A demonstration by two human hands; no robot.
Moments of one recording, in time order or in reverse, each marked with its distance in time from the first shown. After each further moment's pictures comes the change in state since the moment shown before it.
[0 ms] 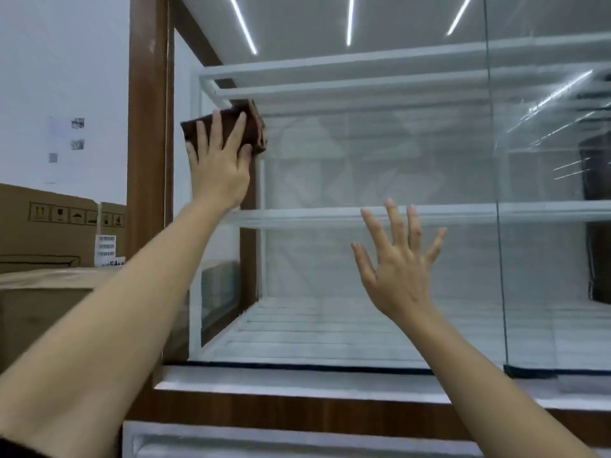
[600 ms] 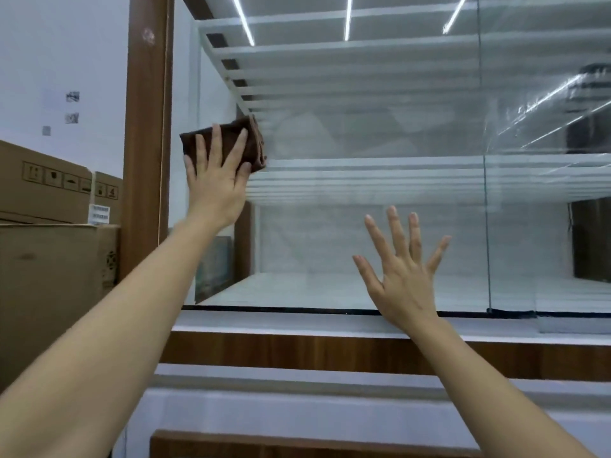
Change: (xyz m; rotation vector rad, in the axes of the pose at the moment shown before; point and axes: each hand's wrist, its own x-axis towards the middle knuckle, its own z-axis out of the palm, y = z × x) left_hand -0.111 -0.011 0.018 0.013 -0.057 -0.006; right_hand -0.100 0.026 0.010 0.001 -0.132 -0.045
